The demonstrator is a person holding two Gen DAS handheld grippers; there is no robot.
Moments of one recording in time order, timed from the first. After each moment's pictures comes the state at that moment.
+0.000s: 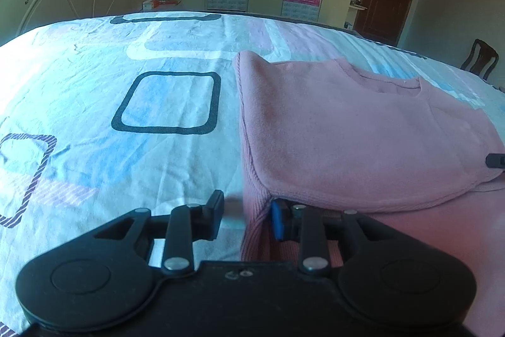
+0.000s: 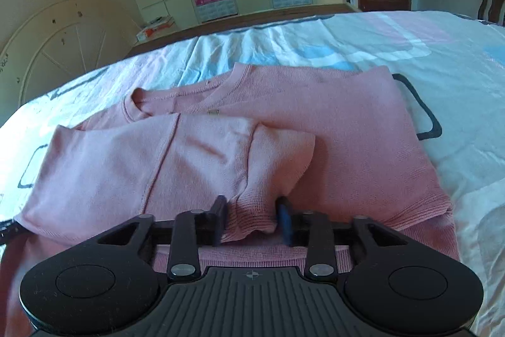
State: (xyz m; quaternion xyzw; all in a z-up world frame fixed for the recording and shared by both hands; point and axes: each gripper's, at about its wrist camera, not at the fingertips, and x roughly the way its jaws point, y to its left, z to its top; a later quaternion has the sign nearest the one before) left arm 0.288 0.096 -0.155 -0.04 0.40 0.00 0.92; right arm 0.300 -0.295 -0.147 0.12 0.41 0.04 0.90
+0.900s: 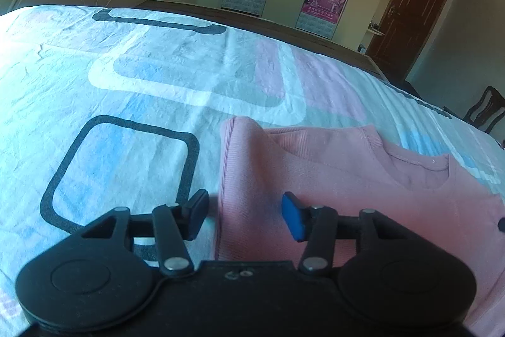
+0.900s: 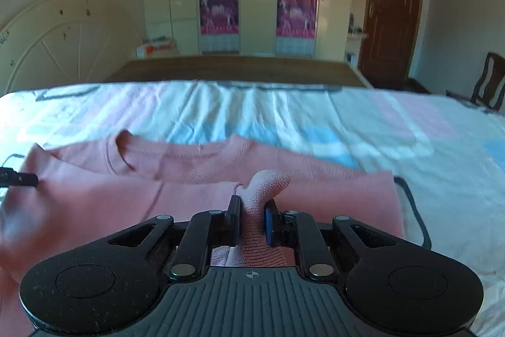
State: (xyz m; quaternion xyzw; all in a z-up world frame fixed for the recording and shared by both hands) left arm 0.415 0.102 -0.165 -0.12 0.39 0.02 0.91; right arm 0.356 -0.283 -0.132 0.02 0.37 0.03 0.93
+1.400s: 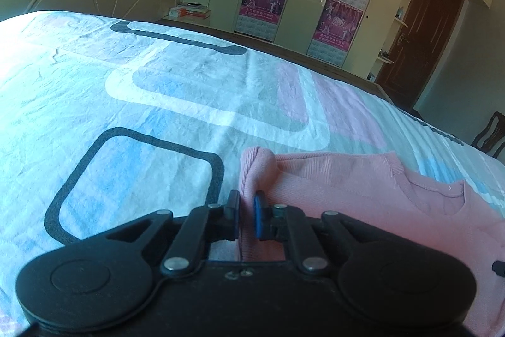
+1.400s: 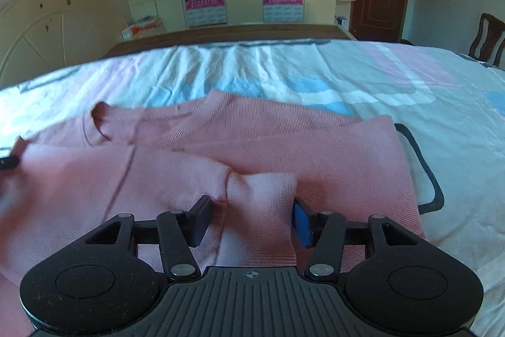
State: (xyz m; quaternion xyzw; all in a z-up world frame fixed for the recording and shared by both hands) left arm 0.415 0.116 -0.176 -0.14 0.34 0.05 0.93; right arm 0.361 -0.294 -0.168 0.04 0.41 0.01 0.91
